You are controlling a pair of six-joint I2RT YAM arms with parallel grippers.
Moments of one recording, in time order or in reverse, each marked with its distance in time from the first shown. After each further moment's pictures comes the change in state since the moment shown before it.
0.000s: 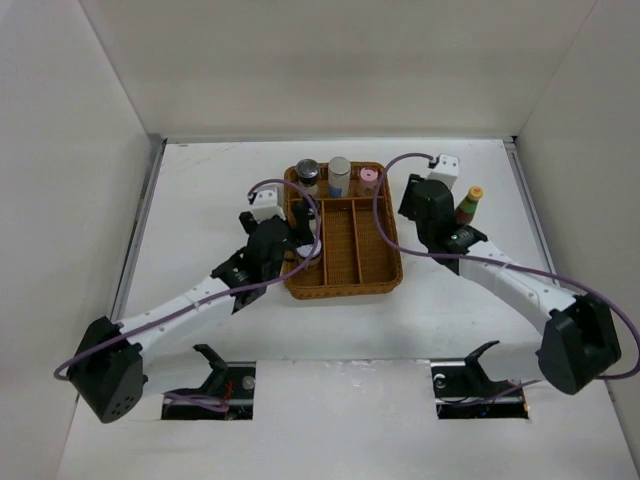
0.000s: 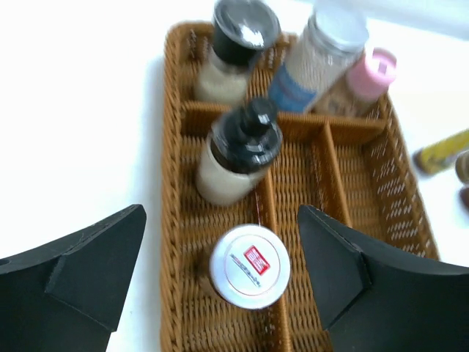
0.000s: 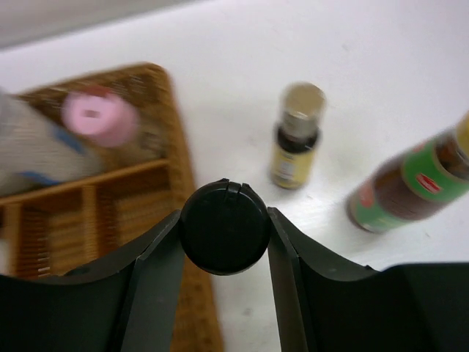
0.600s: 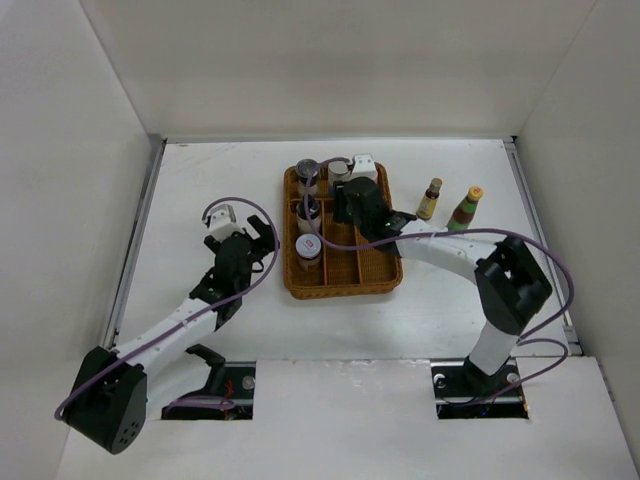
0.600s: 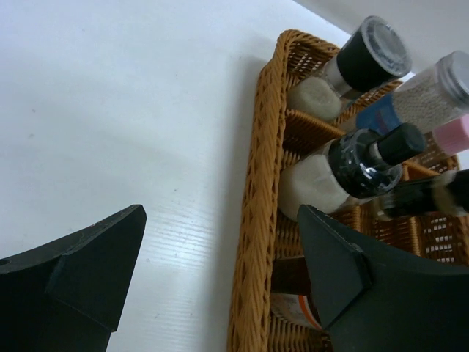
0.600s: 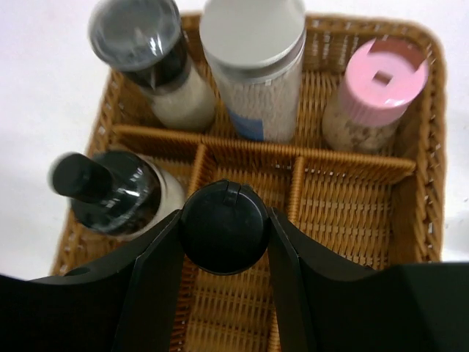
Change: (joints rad) left arm 0.259 -0.167 -0.297 0.166 0.087 -0.127; right arm 0.241 0.395 0.299 0.074 -0.166 -0.019
